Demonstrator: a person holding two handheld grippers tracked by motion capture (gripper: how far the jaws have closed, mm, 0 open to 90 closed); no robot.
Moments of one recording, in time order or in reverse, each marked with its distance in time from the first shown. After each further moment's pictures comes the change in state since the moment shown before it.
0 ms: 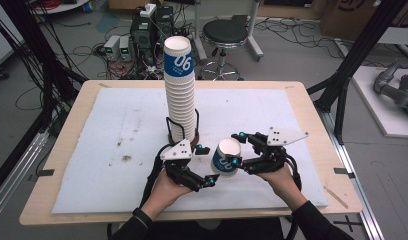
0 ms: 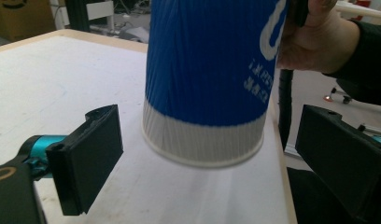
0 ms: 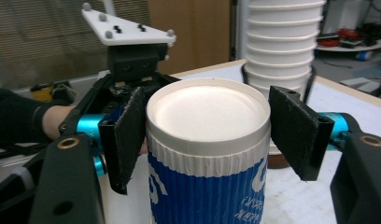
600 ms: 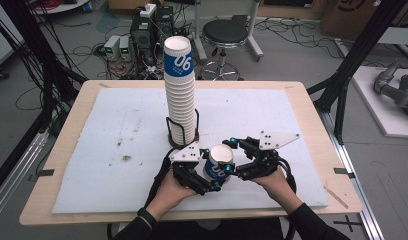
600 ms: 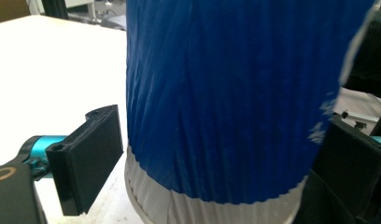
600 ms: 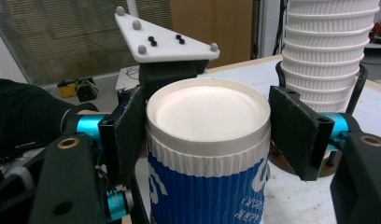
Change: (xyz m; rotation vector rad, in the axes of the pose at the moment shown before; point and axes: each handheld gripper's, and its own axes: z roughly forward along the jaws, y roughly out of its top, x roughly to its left) left arm -0.002 -0.004 0.017 0.053 -0.050 0.004; right arm 0.011 -0.001 0.014 0.011 0.081 0.013
